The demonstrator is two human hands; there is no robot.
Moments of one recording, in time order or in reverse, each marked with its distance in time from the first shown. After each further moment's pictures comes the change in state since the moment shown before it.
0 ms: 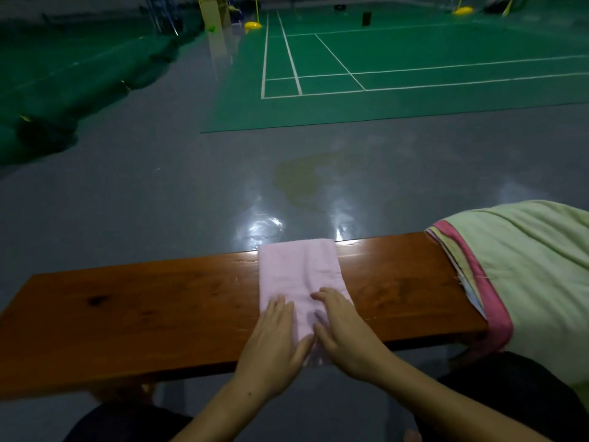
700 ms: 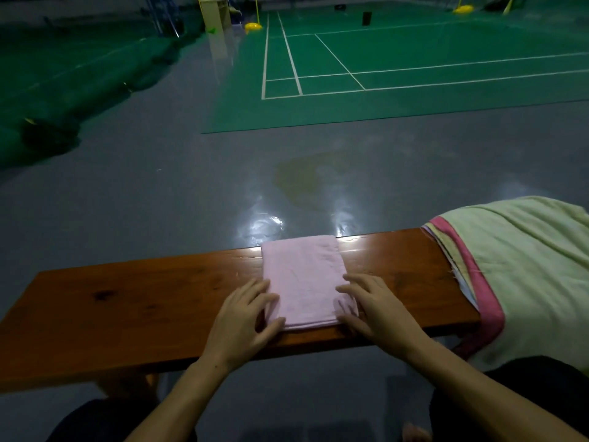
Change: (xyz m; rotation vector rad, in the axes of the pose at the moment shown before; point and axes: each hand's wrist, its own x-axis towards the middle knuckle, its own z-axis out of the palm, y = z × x) left_hand 0.016 -0.073 -0.001 0.007 0.204 0.166; right_hand -0.005 0.056 -0.039 -0.303 0.076 -0.103
